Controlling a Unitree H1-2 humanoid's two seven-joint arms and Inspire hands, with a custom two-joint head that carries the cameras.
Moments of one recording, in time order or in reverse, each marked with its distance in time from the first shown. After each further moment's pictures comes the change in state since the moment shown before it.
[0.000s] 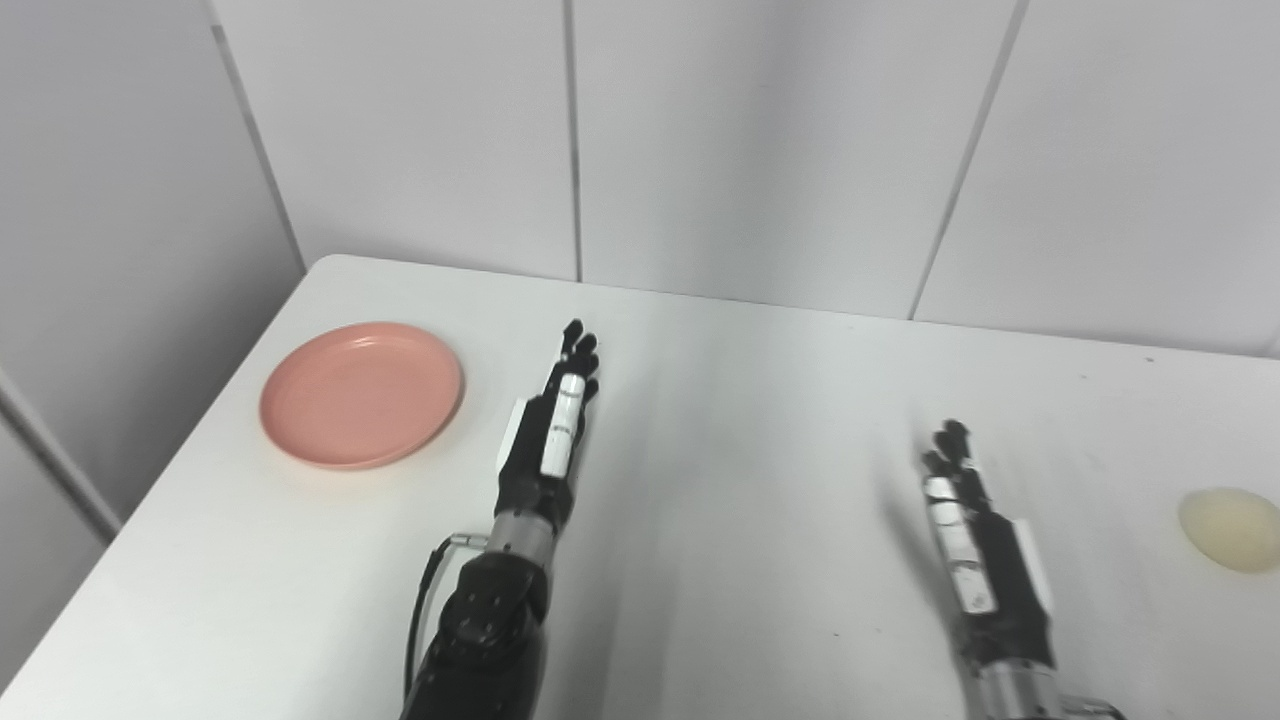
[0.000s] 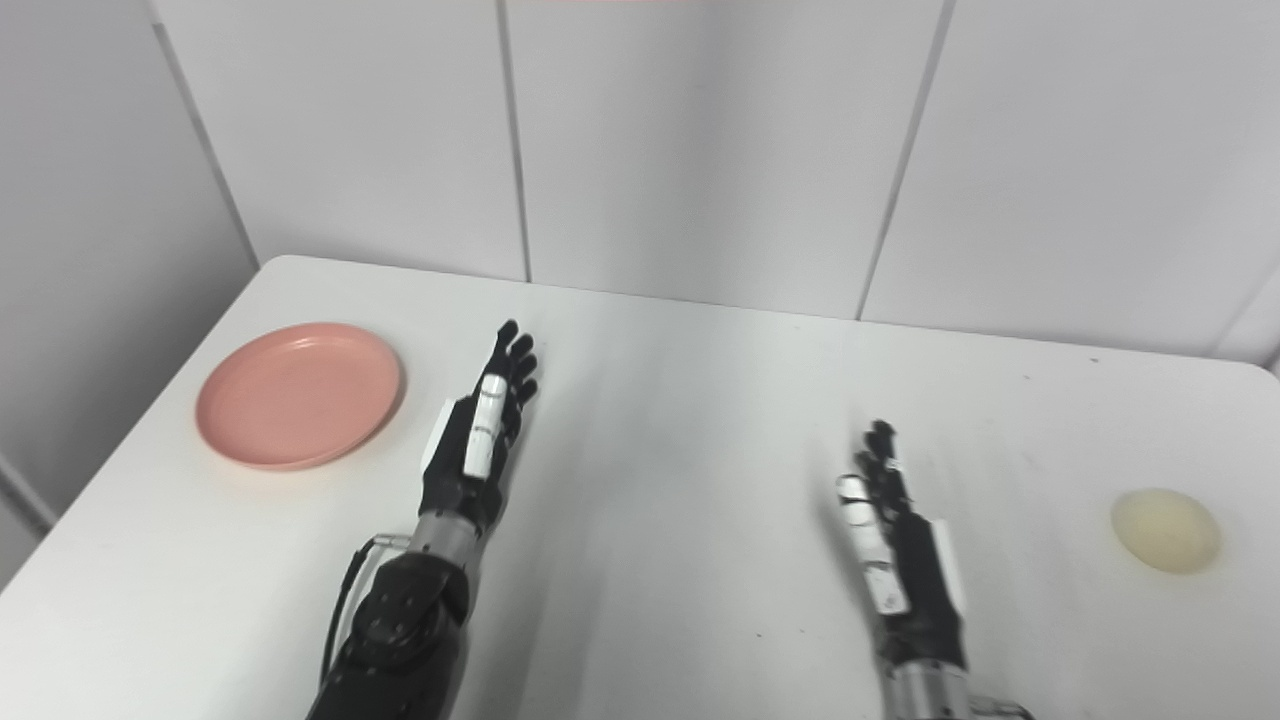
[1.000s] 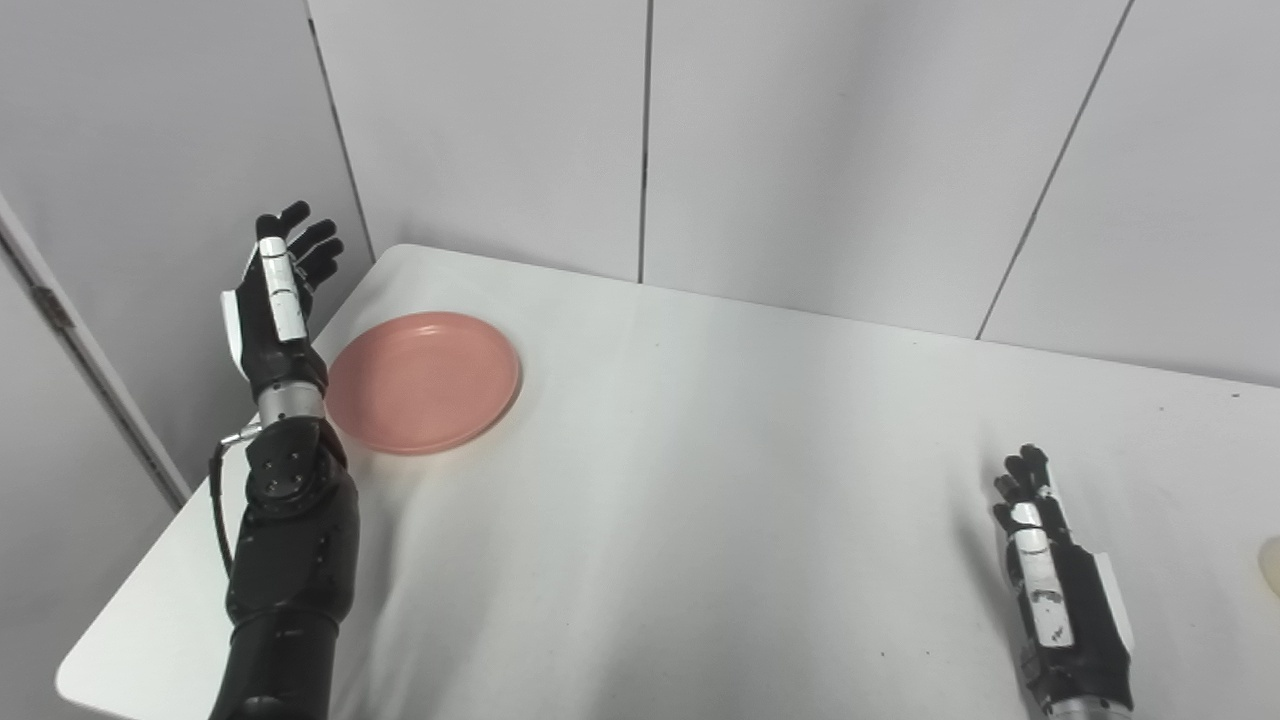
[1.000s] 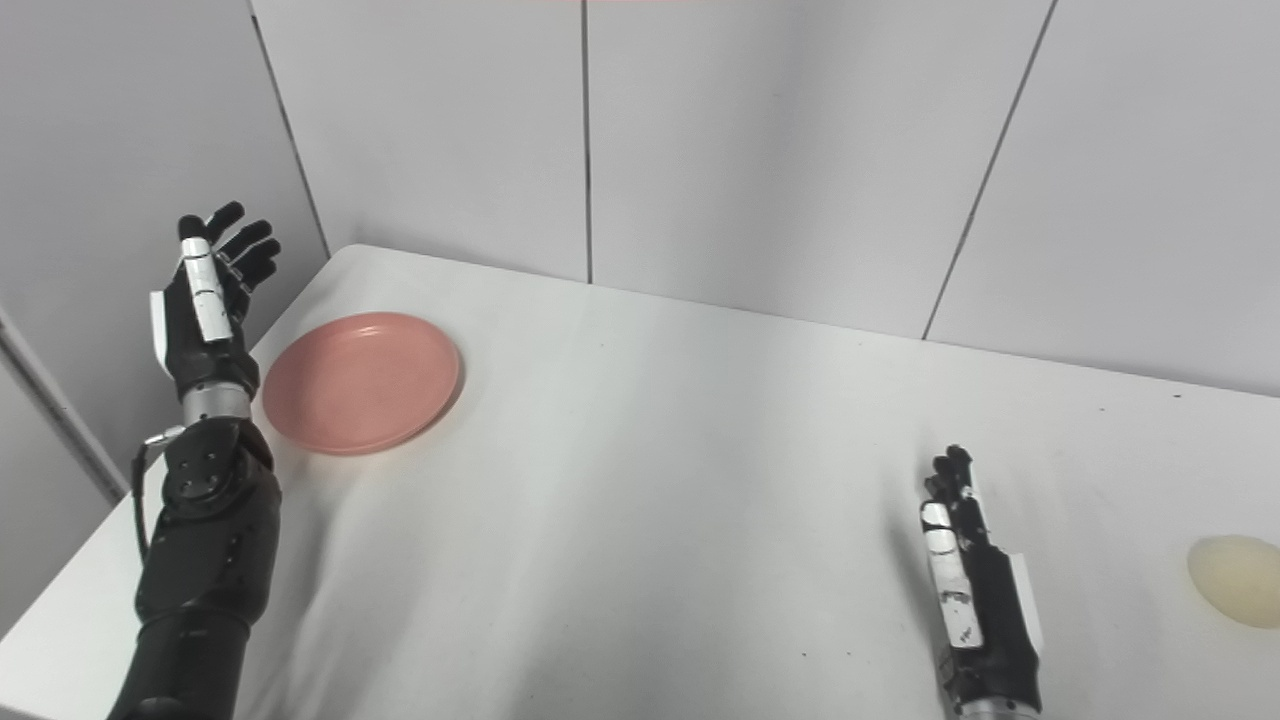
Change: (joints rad) left arm -0.135 0.326 0.355 0.145 -0.123 -0.036 0.191; right arm 0.007 -0.018 -0.023 -0.004 0.052 -0.002 0.034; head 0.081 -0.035
